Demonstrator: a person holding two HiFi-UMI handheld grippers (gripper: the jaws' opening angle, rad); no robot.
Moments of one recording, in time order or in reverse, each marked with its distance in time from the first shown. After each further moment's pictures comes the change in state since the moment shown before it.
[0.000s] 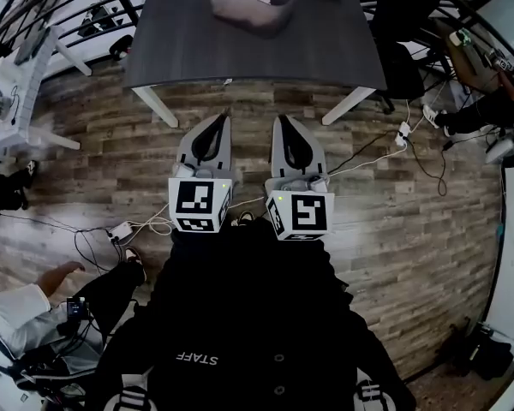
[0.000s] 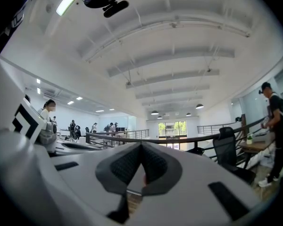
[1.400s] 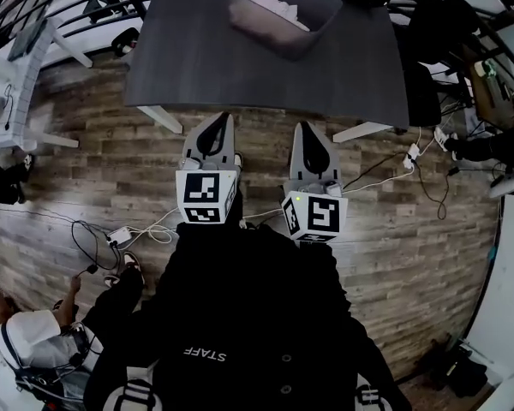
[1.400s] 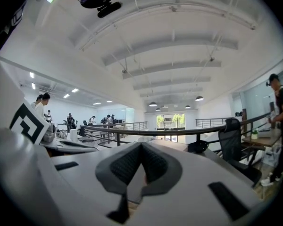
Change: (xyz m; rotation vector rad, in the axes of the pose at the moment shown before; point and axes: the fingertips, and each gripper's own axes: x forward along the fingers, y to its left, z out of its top) left arm 0.159 0.127 -0.046 -0.070 0.101 0.088; right arm 0.177 -0.054 -0.065 0.009 0.112 -0.022
